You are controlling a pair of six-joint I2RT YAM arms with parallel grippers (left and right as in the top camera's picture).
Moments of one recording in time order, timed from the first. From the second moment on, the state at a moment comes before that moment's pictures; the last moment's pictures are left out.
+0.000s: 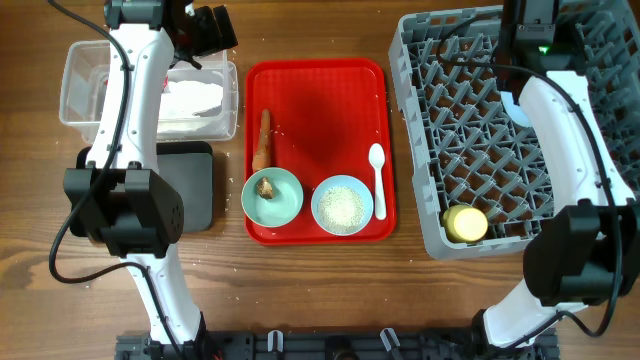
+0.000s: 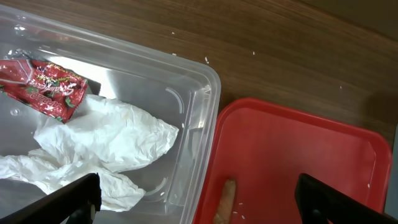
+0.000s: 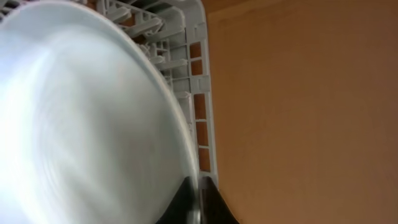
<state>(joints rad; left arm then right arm) -0.05 2.14 2.17 -1.11 0.02 -0.34 0.01 1.83 1.62 -0.65 0.87 -0.54</state>
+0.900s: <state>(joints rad) -0.13 2.14 2.17 -1.47 0.13 -0.20 0.22 1.56 1.62 -0.98 -0.32 0.09</state>
